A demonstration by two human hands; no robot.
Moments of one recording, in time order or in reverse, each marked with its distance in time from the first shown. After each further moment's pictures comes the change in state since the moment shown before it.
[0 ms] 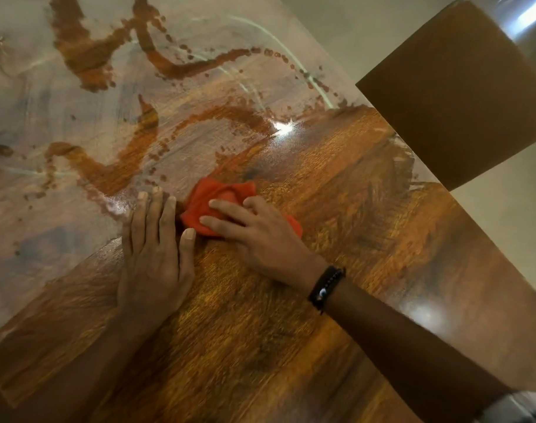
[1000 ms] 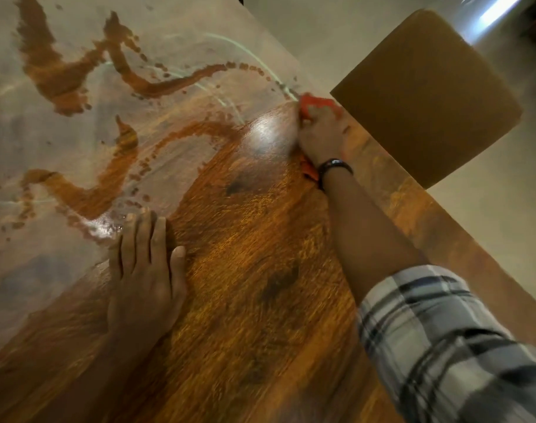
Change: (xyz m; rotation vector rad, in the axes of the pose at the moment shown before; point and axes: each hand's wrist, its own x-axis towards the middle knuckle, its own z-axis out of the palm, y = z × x) left_hand 0.001 0.001 0.000 0.084 -0.017 0.037; right_hand 0.065 0.185 -0.066 0.052 0.318 0.989
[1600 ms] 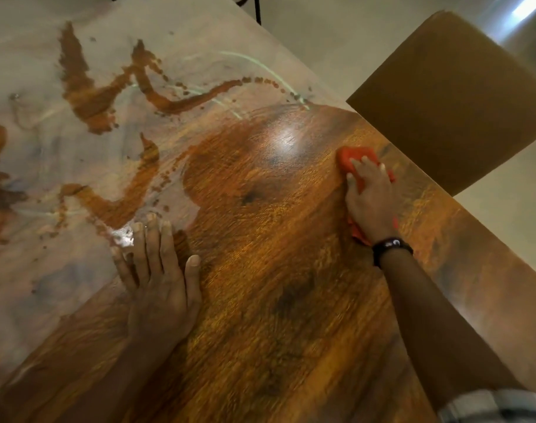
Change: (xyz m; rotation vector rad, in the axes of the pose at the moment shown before) left_hand 0.000 0.000 0.002 0.062 0.047 -0.057; right_hand -0.091 0.074 -0.013 0.068 0.079 0.001
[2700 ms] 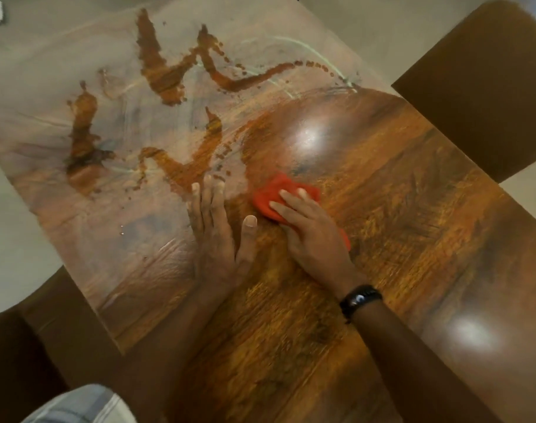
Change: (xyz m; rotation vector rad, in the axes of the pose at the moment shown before) left_hand -0.005 -0.008 -0.016 -0.444 0.071 -0.016; right_hand -0.159 -0.120 0.041 0.104 -0.290 -0.570
